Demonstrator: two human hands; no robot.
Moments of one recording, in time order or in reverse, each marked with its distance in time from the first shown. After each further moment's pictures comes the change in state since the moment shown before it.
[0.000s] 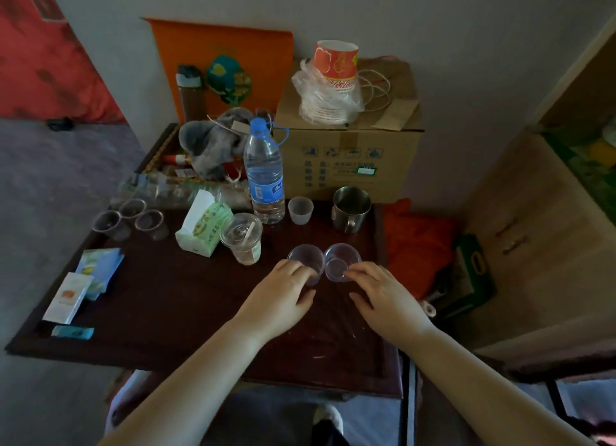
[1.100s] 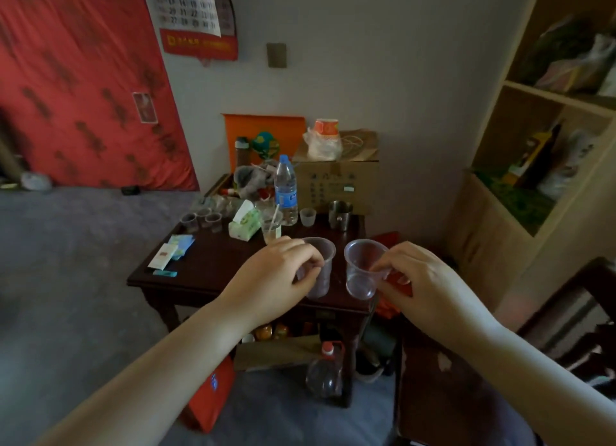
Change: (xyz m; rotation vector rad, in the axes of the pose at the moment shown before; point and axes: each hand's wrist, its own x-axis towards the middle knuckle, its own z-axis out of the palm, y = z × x) left_hand -0.277 0.277 -0.123 0.158 0.239 0.179; right_hand -0.352 -0.171 -0.144 -0.007 0.303 -0.222
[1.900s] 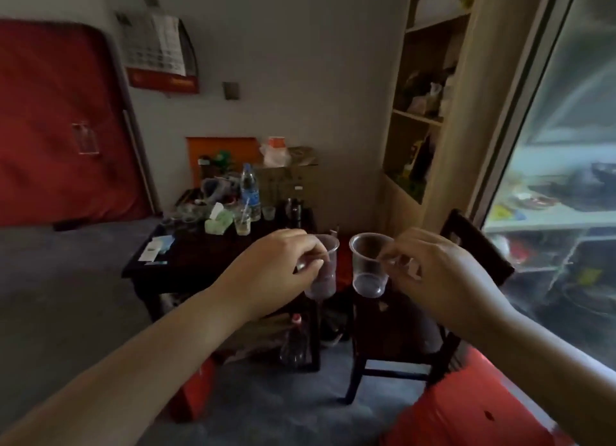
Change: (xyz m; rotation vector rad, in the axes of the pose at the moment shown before) left_hand -0.230 0.179 -0.143 -0.176 -0.068 0.187; right_hand -0.251 -0.262 -0.082 -0.272 0.219 0.125
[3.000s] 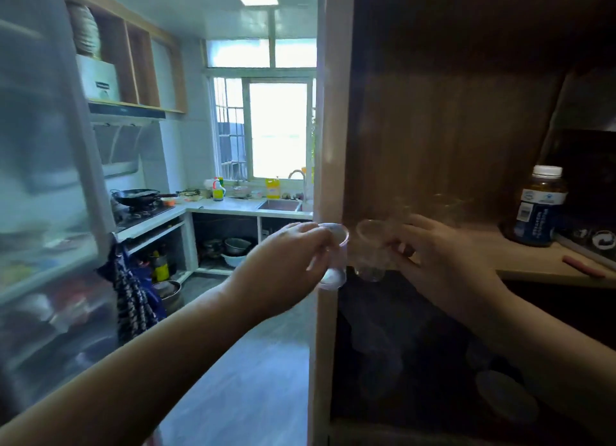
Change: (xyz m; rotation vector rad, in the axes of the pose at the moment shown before) left_hand -0.027 0.731 0.213 -0.654 -0.134 1.197; right_hand -0.591 -0.014 -0.507 -0.957 0.324 0.906
